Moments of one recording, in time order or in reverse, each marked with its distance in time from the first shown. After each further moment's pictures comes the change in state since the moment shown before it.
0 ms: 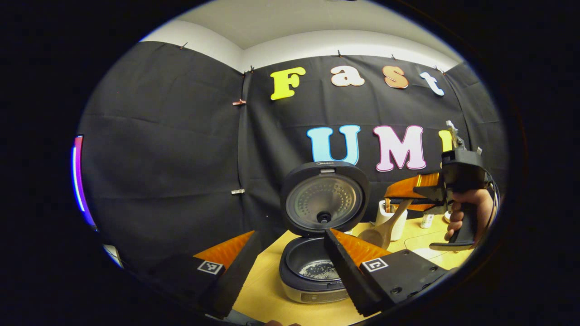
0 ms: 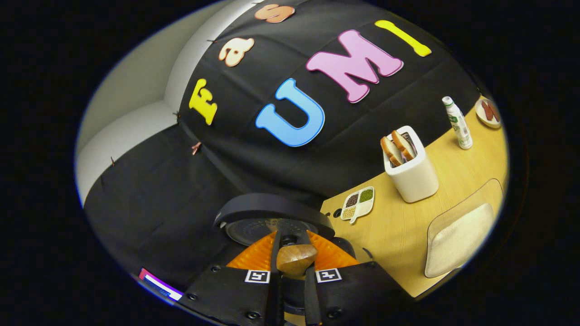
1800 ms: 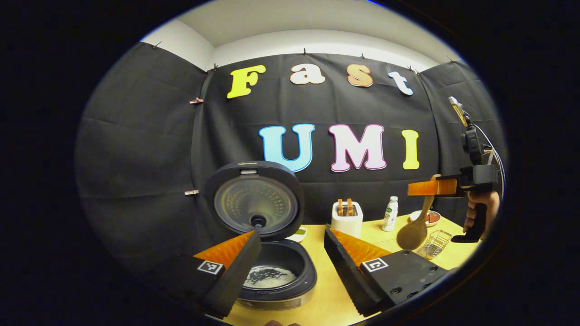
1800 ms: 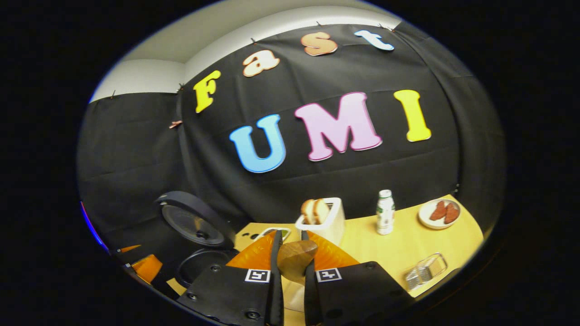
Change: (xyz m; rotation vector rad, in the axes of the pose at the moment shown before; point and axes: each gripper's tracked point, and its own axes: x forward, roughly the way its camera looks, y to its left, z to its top) left arm 0.015 -0.151 0.009 0.019 -0.002 -0.251; right arm -0.153 -0.166 0.144 -0.421 -0.207 -0.340
